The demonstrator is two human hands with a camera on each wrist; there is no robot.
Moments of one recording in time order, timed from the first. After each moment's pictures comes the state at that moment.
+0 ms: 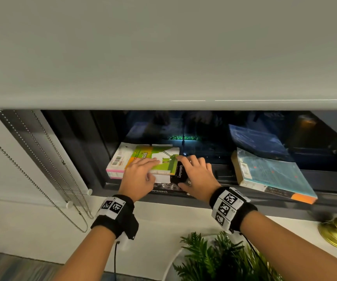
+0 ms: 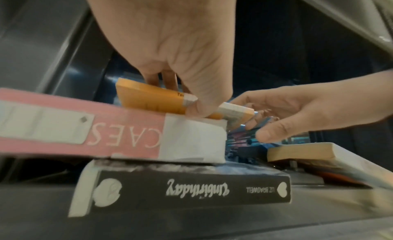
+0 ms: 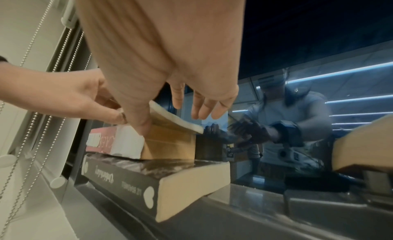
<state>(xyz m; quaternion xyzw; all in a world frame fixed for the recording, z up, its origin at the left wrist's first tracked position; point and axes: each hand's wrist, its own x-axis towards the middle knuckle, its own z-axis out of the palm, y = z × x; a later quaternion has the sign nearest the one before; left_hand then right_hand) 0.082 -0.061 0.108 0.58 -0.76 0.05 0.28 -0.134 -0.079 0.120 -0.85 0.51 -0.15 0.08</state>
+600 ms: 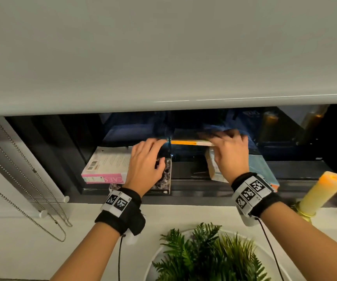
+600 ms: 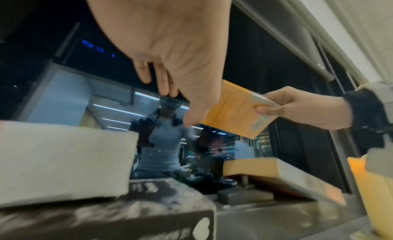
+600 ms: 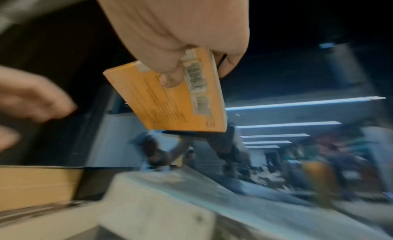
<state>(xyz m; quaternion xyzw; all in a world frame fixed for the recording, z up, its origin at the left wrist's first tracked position) -0.014 -0.063 0.155 0.50 -0.77 0.14 0.36 -0.252 -0.073 0.176 -0.73 0.57 -0.32 -0.20</state>
